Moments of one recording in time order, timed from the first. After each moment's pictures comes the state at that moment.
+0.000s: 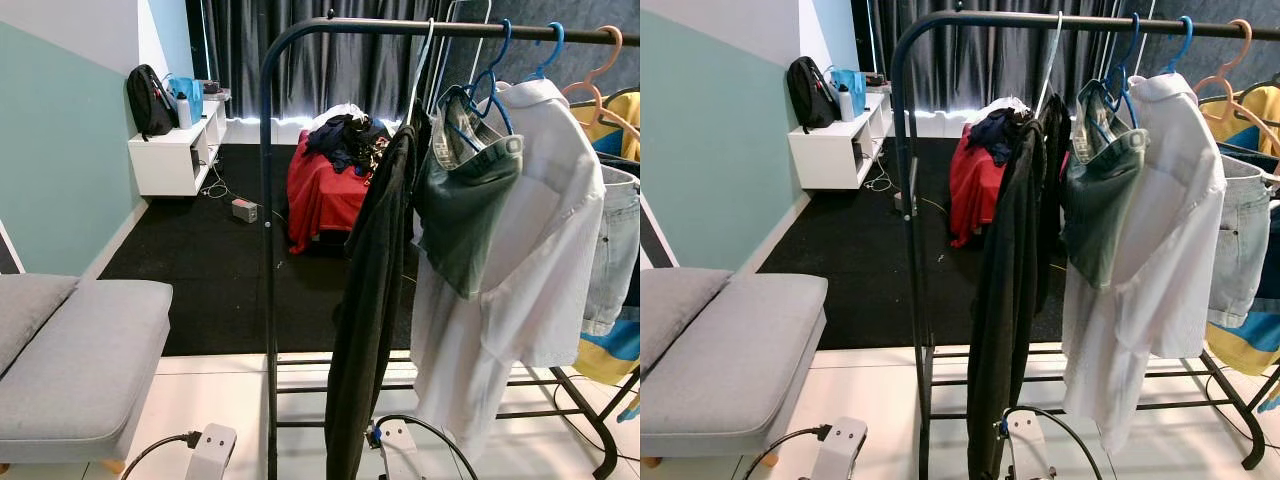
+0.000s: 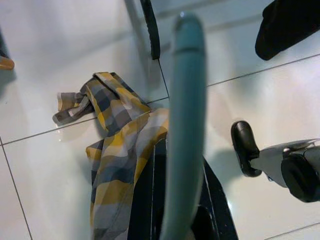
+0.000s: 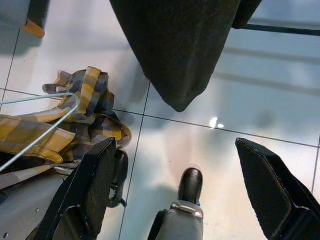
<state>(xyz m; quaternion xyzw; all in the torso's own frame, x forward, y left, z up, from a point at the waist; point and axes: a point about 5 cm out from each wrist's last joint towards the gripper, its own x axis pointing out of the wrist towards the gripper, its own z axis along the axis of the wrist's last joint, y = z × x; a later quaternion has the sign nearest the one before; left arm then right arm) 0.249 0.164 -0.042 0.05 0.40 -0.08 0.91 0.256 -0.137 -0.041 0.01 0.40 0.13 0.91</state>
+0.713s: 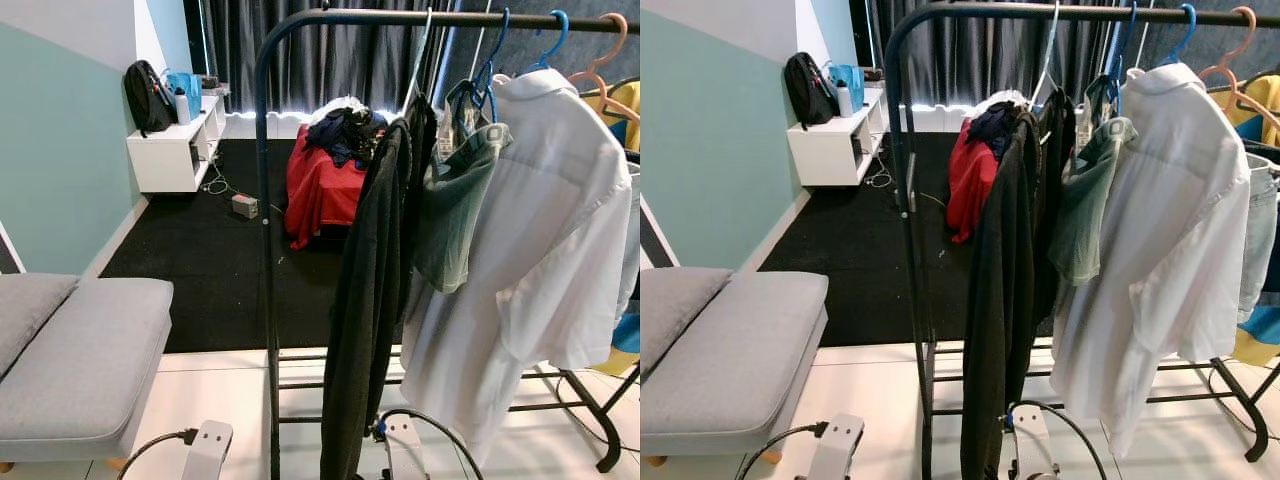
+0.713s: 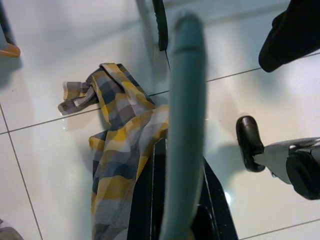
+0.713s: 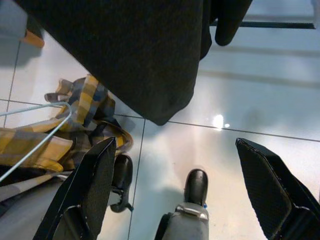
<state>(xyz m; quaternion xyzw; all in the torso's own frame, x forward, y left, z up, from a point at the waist) 0.251 0.167 -0.042 0.04 0.42 -0.06 0.91 0.260 -0.141 -0.039 0.02 0.40 0.11 0.91</state>
